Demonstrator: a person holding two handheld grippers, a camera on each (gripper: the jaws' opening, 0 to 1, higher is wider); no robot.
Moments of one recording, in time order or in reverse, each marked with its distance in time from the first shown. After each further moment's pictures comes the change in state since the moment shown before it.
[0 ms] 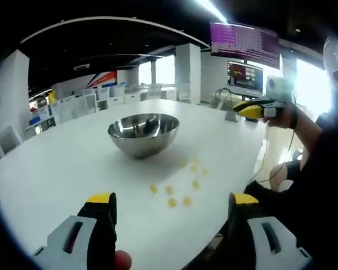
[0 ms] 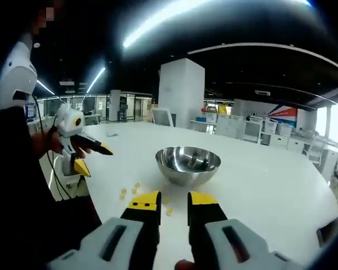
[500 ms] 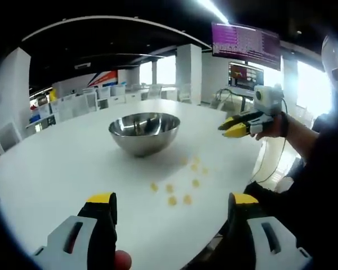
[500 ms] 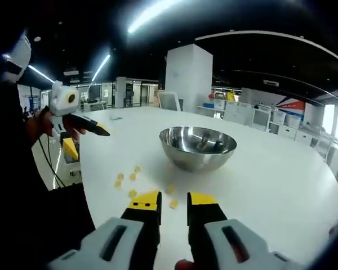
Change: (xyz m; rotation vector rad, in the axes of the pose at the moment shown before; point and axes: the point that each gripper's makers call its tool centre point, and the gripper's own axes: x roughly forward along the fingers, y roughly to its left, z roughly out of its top) left arm 0.001 0.003 -0.003 -0.014 -0.002 -0.003; right arm 0.062 0.010 -0.050 -0.024 0.124 0.063
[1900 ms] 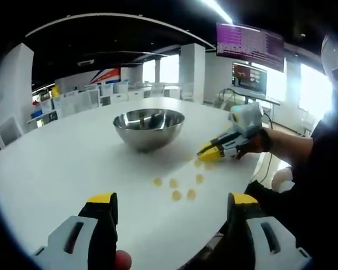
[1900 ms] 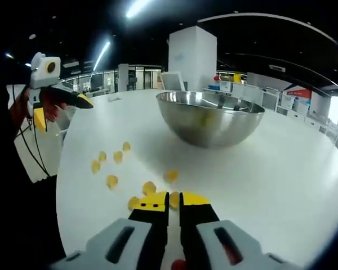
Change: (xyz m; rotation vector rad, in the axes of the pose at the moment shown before) left arm -0.004 0.002 -0.012 -0.027 0.007 0.014; right arm 0.058 0.012 -0.049 0.020 0.096 0.039
